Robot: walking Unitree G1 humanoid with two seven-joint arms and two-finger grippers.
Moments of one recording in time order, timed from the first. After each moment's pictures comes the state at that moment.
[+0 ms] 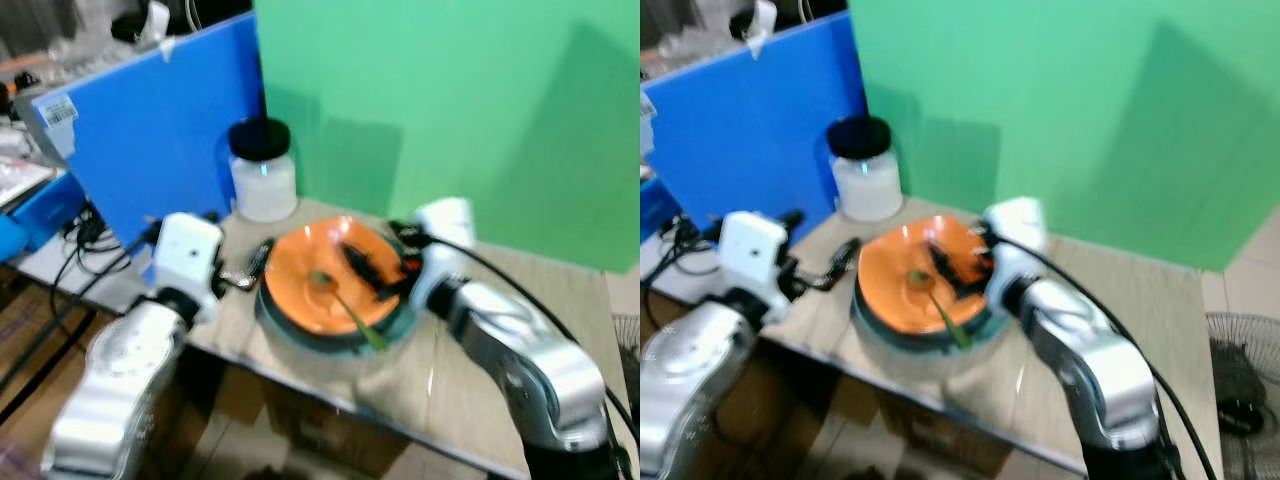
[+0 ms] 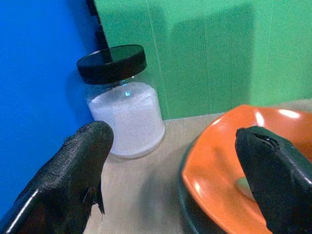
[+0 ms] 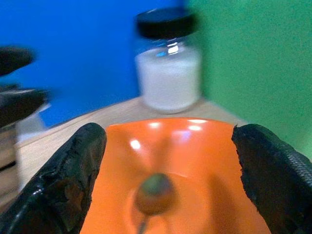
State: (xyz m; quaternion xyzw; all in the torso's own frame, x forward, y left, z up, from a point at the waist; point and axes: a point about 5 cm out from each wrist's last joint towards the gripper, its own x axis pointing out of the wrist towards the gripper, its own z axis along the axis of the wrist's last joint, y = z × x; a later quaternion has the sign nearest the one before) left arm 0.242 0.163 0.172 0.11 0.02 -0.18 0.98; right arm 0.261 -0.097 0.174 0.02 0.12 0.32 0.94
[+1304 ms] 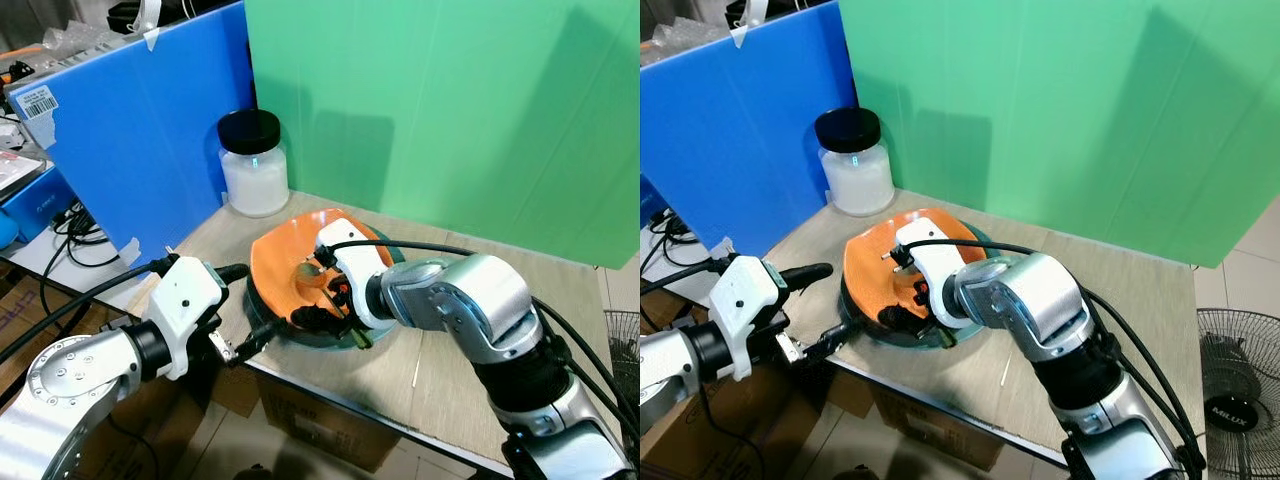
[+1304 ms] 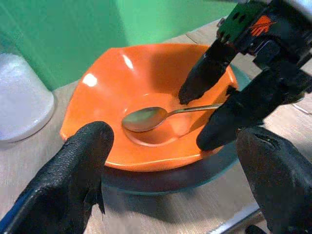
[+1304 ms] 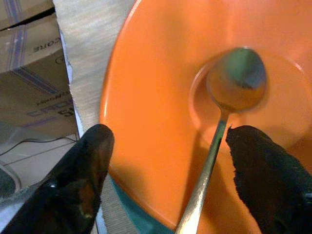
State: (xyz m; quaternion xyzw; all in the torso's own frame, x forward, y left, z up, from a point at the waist) left arm 0.204 0.172 0.171 0.15 0.11 -0.39 0.90; right arm 0.271 -0.046 0.161 -0.11 0.39 0.40 0.82
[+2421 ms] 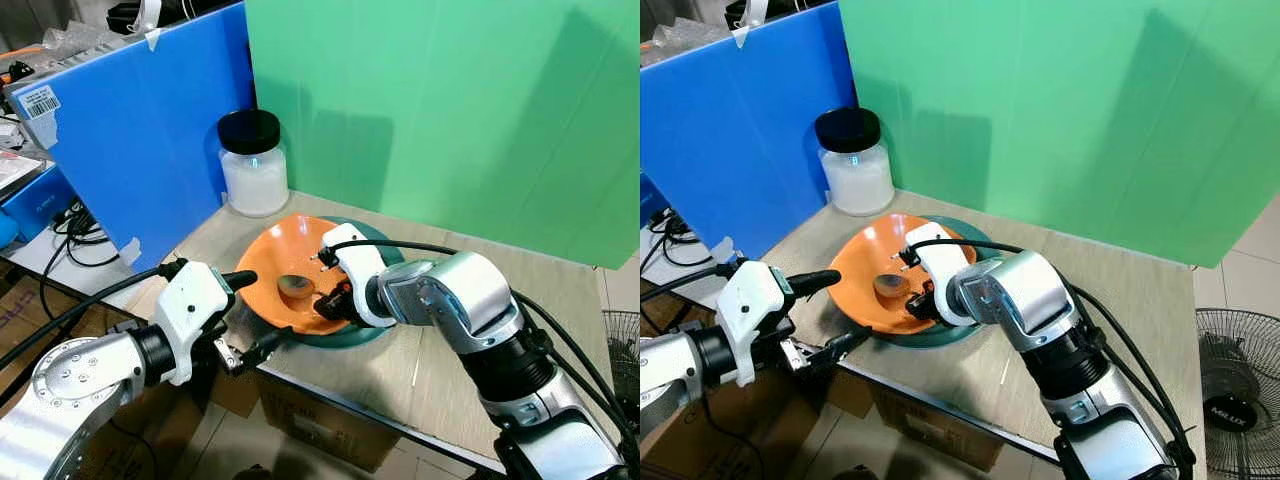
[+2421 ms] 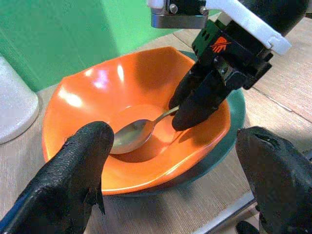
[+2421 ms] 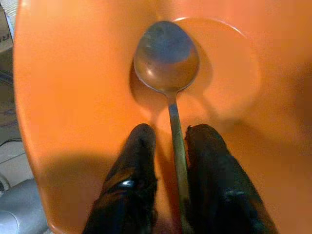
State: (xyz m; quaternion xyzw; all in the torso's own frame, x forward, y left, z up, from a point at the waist) left arm 0.201 0.167 0.170 0.15 0.11 -0.41 0.89; right arm 0.282 -0.048 0.147 -0.11 0.41 0.36 0.83
